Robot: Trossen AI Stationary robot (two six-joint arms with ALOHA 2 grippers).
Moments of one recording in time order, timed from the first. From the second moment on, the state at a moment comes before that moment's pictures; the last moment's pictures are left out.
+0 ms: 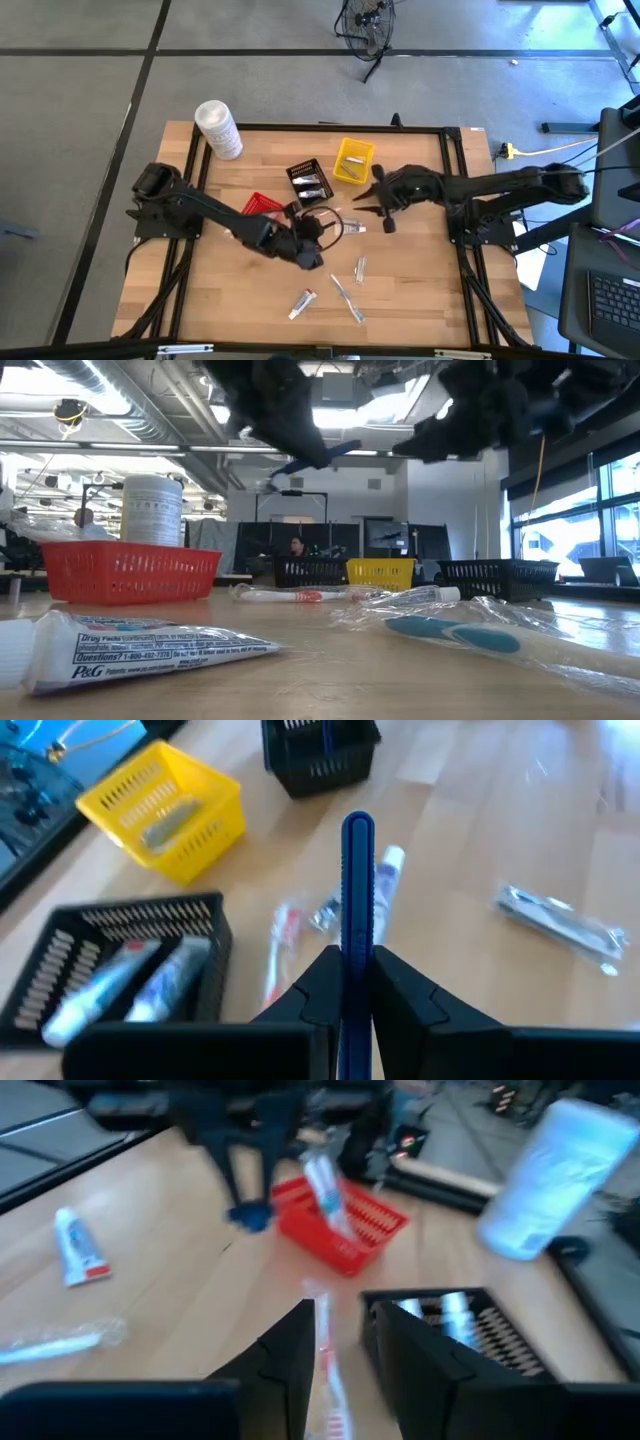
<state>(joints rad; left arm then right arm) -0.34 1.74 1.26 -0.42 -0.69 -0.51 -0.08 1.20 0.51 0.36 -0.21 -0.29</state>
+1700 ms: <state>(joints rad) -0.22 1.74 1.25 -0.32 -0.47 -0.31 0.03 1.49 0.62 0.51 -0.25 -0.22</state>
